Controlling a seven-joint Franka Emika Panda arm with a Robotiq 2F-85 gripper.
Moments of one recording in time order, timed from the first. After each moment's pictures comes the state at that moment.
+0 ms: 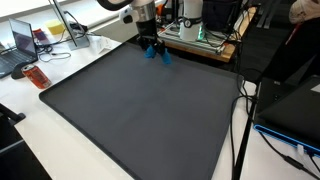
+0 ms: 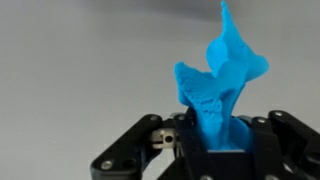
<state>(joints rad) 0.66 0.72 -0.88 -1.78 -2.51 4.22 2.62</state>
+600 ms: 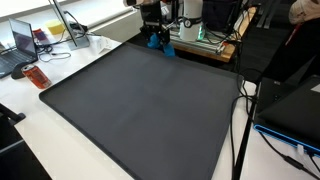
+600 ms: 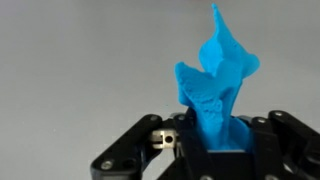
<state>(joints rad) 0.80 0.60 -1.00 -1.87 -2.51 4.22 2.61</state>
